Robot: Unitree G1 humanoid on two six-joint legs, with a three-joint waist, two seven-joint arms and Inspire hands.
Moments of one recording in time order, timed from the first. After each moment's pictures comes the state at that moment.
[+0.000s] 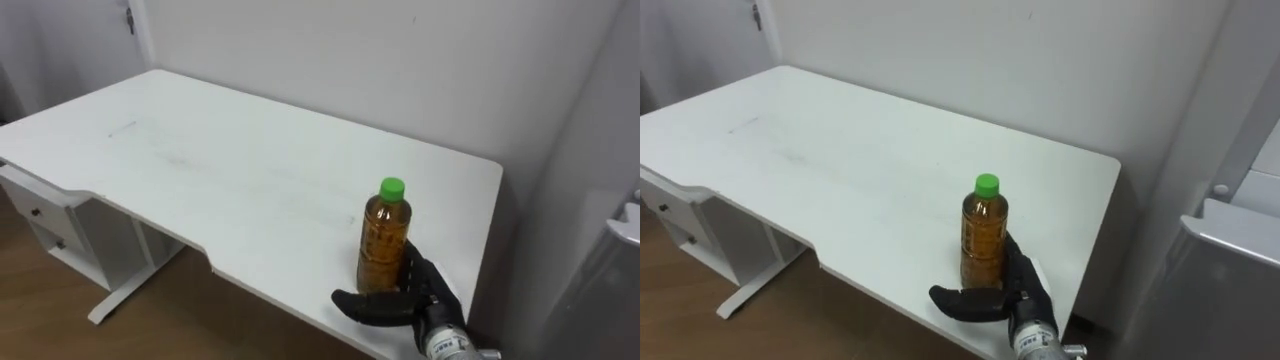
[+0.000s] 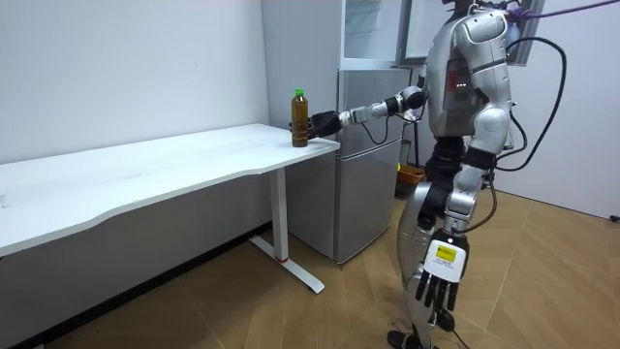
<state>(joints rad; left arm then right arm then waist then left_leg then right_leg) 0.23 0.22 -0.08 1.01 0.25 0.13 0.11 -0.46 -0.21 0.34 0.55 0.46 -0.06 -0.26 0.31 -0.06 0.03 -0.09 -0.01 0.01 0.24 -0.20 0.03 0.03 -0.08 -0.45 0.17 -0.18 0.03</state>
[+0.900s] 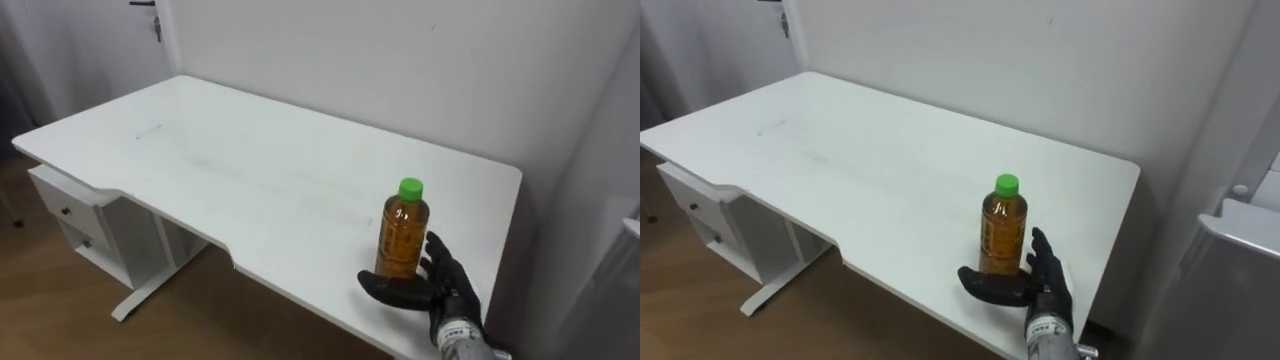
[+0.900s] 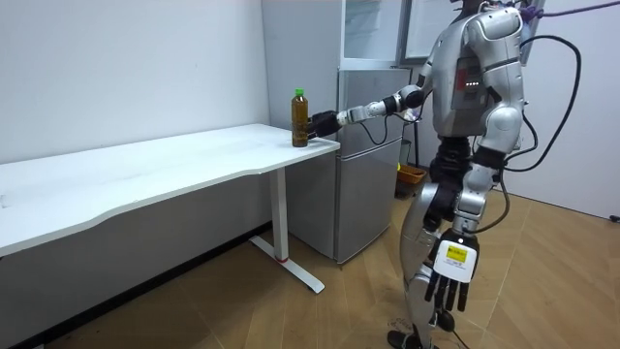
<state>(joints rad) 0.23 0.19 -0.12 1.01 0.23 0.15 0.11 -0.53 -0.19 0.29 0.66 0.56 -0.07 -0.44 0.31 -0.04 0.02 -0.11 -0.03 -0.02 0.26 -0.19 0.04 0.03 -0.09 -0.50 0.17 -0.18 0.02</state>
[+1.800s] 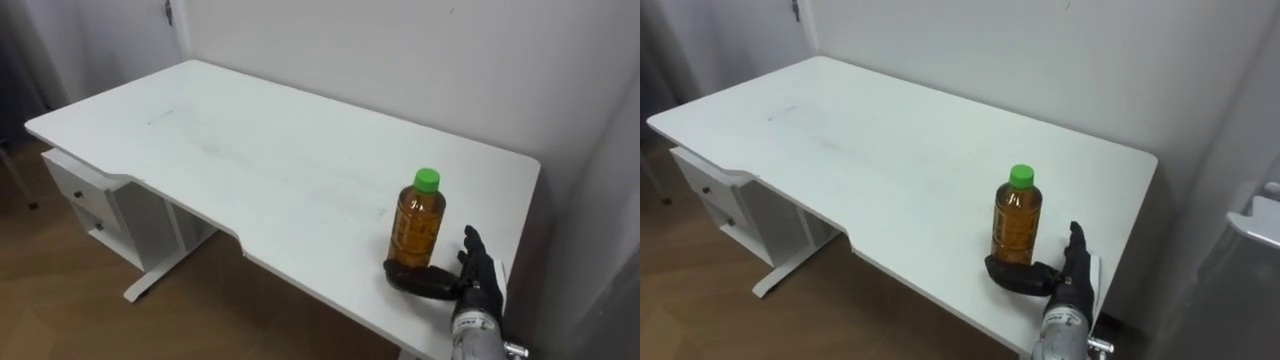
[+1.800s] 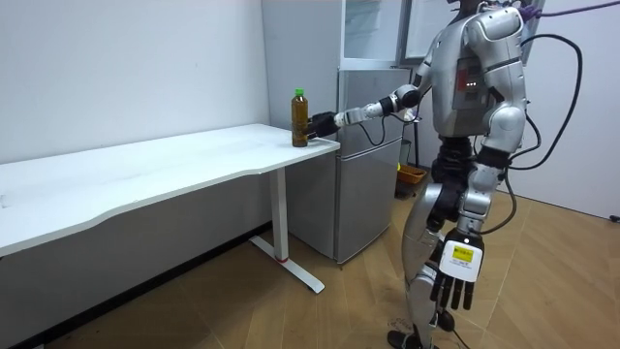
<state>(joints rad) 0.23 0.19 -0.12 1.01 0.19 0.09 0.12 -0.59 -0.20 0.29 0.74 0.42 -0.13 -0.59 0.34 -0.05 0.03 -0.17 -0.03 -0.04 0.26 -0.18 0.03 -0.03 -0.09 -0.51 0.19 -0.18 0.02</state>
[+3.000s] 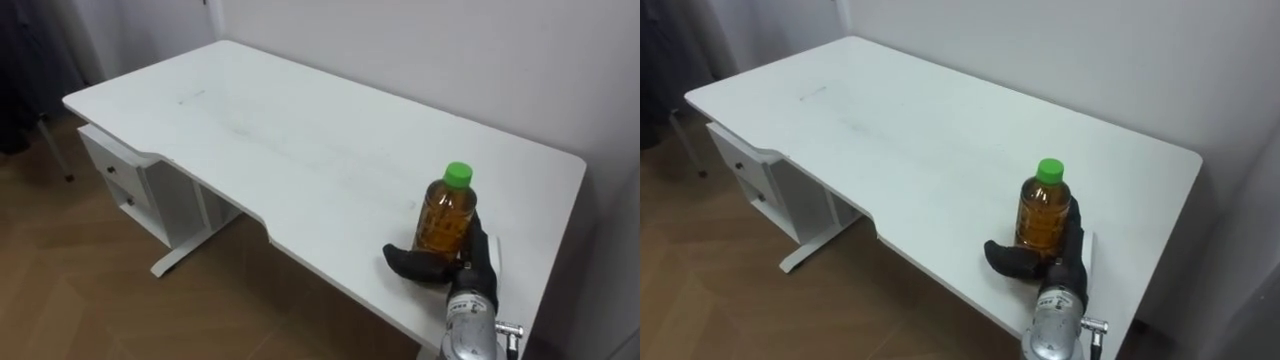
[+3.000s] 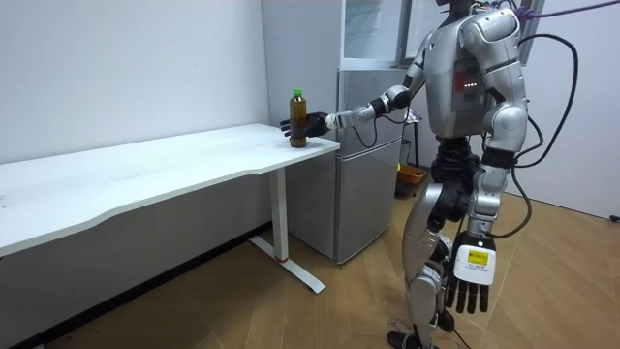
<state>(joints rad) 0.22 0.20 -0.12 1.04 0.08 0.08 0.13 -0.64 -0.20 0.34 0.78 0.40 -0.13 -0.63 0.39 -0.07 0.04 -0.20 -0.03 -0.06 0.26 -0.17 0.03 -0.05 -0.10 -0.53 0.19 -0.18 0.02</state>
